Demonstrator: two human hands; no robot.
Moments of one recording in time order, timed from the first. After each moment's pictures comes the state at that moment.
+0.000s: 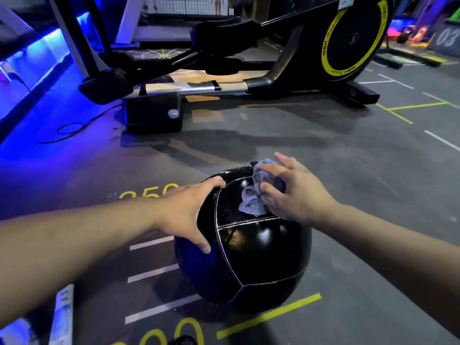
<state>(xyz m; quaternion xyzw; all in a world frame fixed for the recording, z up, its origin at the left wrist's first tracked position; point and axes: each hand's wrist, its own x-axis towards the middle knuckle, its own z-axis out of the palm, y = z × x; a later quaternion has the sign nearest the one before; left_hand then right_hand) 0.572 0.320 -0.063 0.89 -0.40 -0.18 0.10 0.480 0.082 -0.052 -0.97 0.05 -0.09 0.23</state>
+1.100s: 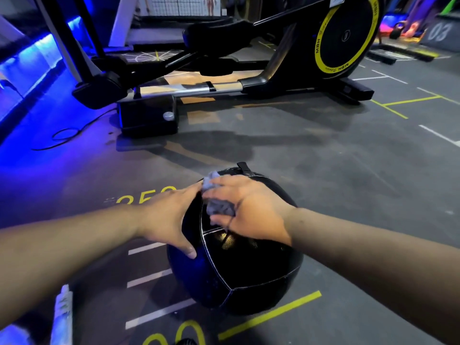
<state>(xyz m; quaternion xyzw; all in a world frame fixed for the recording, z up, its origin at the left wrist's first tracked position) 0.572 0.335 -0.065 0.90 -0.41 -0.15 0.06 0.492 0.141 -0.062 -0.95 -0.21 -0.15 0.18</state>
